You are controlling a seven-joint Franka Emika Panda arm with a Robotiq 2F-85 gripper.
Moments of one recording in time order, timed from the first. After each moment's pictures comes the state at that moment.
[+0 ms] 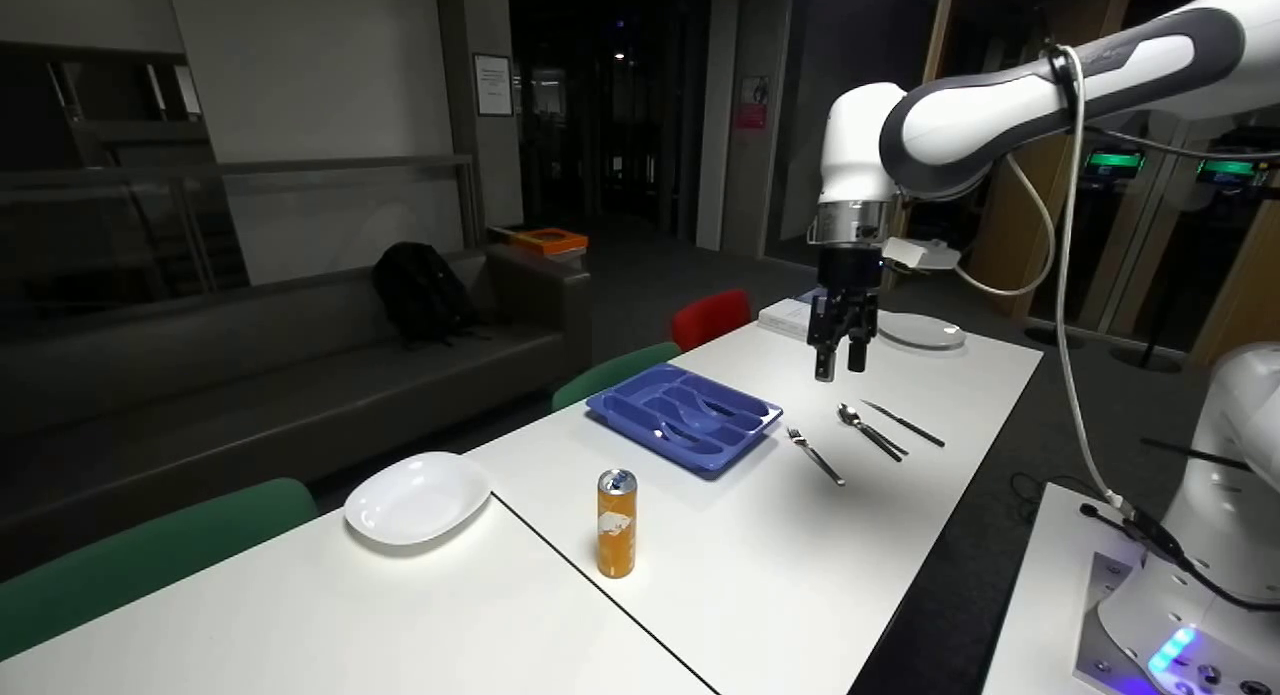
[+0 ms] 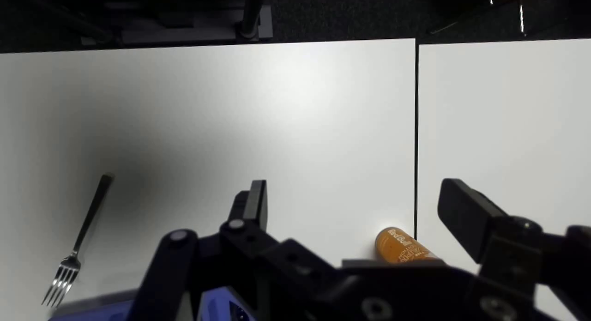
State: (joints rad) arm 0.15 -0.27 0.15 -2.27 0.28 1.90 0.24
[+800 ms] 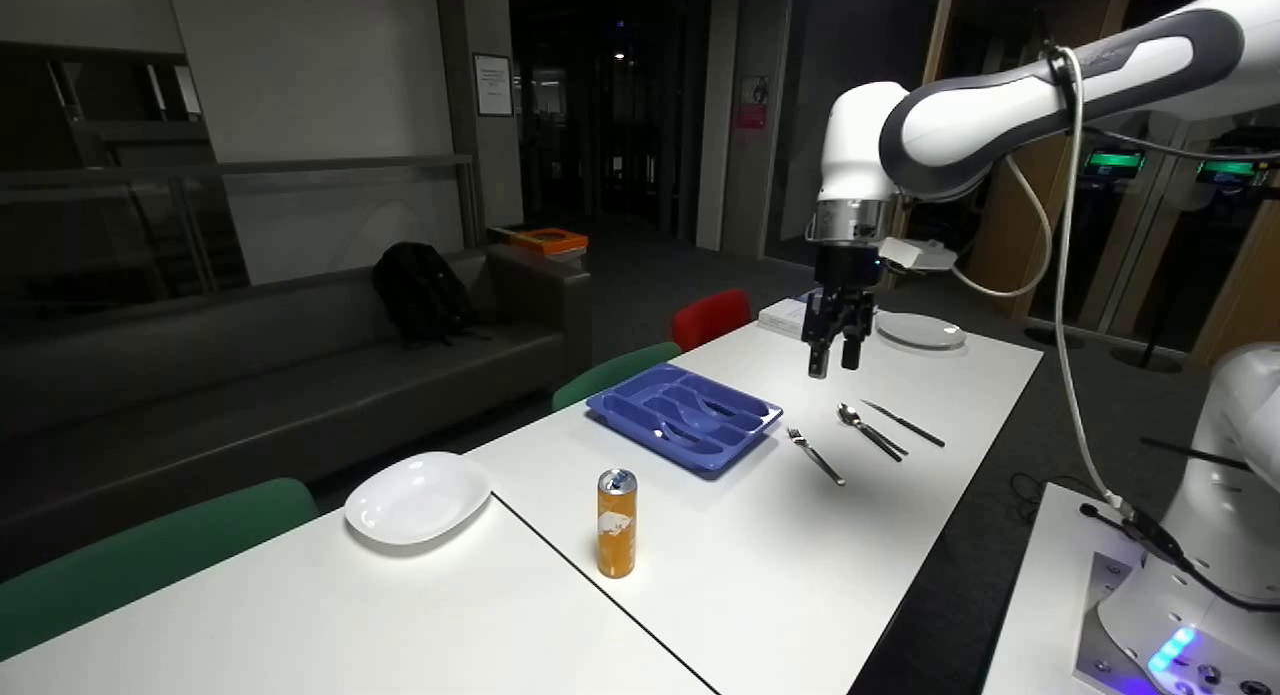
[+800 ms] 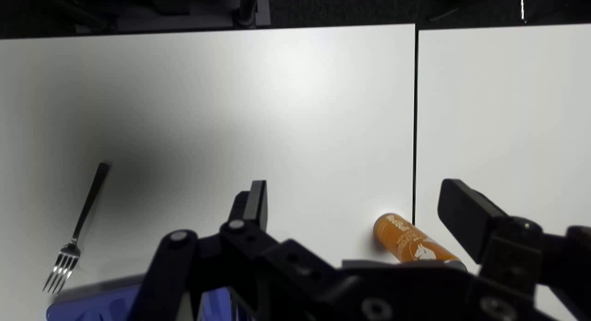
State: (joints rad) arm 0.14 -0.27 0.15 -2.28 0.28 1.94 0.24
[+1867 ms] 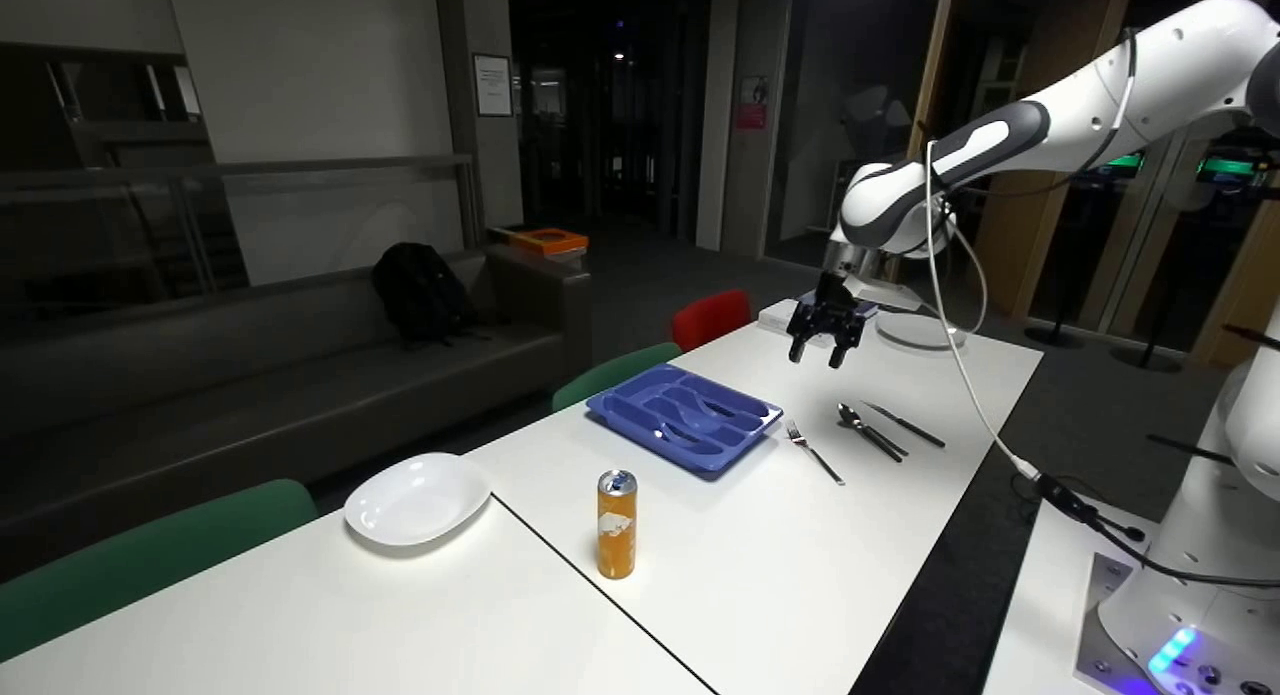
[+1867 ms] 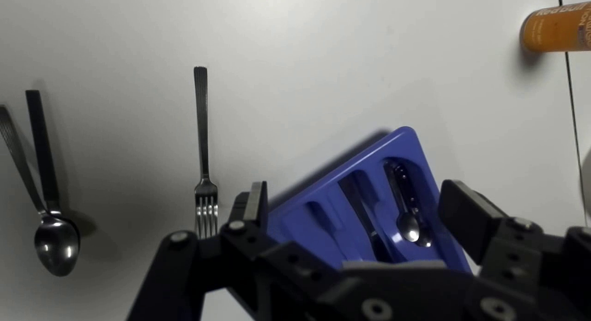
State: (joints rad) arm -0.04 0.00 -0.09 -2.28 0.36 2.29 0.10
